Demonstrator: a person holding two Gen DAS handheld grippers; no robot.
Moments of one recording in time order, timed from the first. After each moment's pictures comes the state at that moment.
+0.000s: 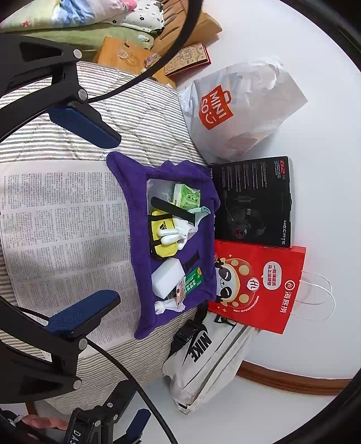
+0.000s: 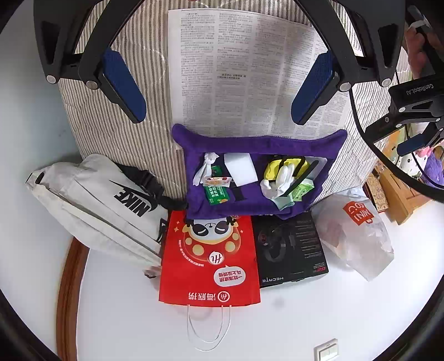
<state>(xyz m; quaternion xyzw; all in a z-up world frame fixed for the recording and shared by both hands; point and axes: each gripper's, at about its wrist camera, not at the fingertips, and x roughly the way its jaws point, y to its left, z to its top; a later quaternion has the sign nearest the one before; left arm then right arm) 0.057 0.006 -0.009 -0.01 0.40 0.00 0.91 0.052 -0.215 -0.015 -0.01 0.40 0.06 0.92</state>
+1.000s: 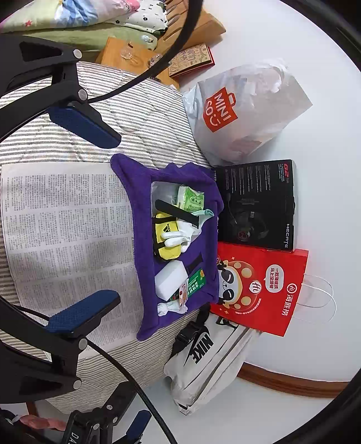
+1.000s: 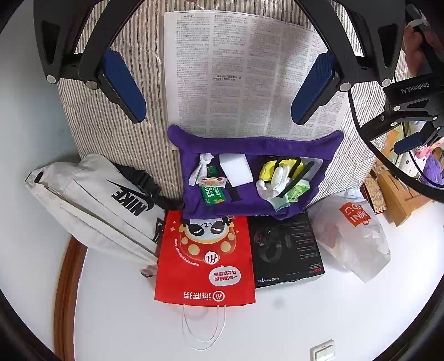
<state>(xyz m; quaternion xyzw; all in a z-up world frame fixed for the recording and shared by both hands) 0.053 0.008 -0.010 -0.01 0.41 0.00 0.91 0.049 -0.209 -0.013 -0.01 0.40 0.06 0.92</state>
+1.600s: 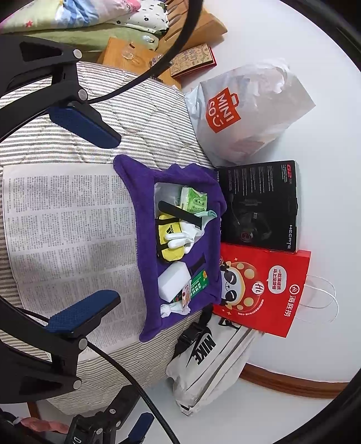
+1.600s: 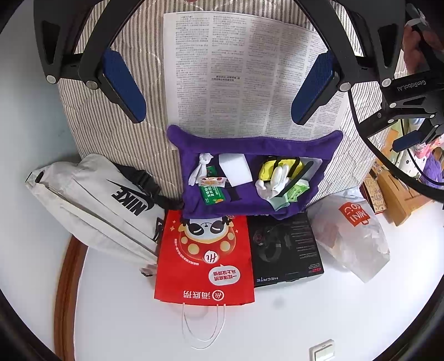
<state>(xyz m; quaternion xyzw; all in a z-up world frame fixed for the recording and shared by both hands) 0.052 0.009 -0.013 -0.01 0.42 0.00 0.91 0.048 -0.207 -0.012 -0.01 0.39 0.06 0.92</state>
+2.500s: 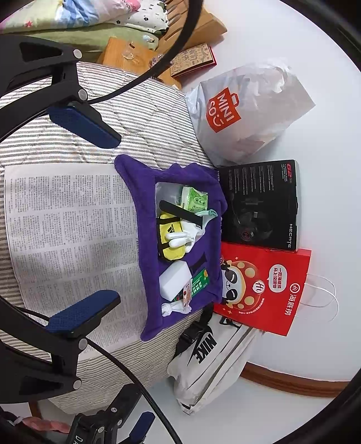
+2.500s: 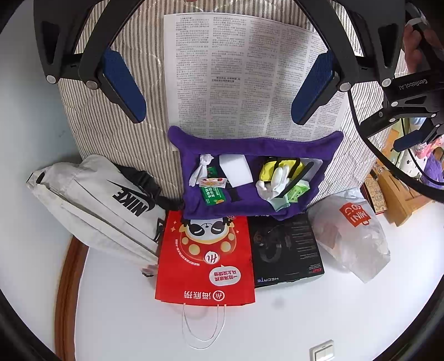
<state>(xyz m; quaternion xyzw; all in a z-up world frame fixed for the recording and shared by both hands) 0.051 0.011 -0.012 -0.01 0.42 0.00 0.91 0.046 -0.207 -0.012 -0.01 0.40 0.06 0.92</state>
